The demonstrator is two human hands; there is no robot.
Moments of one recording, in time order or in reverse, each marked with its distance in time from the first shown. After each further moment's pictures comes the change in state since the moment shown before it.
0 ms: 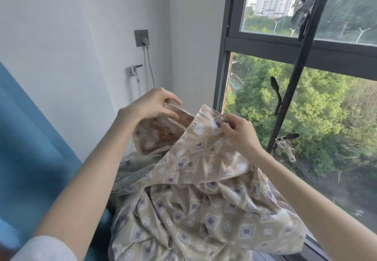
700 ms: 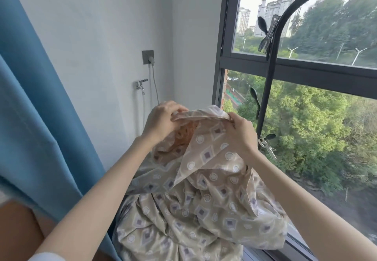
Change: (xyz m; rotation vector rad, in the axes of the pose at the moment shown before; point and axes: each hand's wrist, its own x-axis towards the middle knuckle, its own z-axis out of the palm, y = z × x) left_hand -0.075 0.039 0.041 0.127 0.573 0.240; right_hand -0.049 -0.035 -0.031 -0.214 0.206 -0.080
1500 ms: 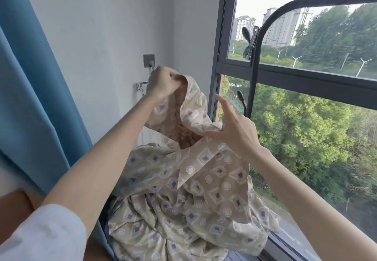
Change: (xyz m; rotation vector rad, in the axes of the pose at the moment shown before) left_hand 0.052 0.067 -0.067 -0.122 0.160 -0.347; right_hand -0.038 -0.046 -0.069 -0.309 -0.150 -0.274
